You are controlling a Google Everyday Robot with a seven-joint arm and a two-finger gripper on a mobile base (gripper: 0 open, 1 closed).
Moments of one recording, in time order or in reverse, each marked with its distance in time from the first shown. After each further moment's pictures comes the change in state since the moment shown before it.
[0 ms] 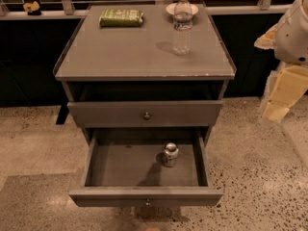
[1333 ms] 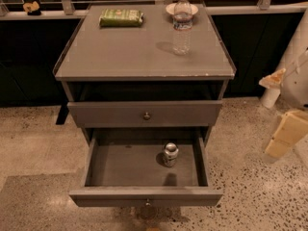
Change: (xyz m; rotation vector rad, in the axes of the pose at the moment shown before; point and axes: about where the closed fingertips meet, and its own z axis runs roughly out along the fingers) arm 0.039 0.038 0.054 -0.084 -0.085 0.098
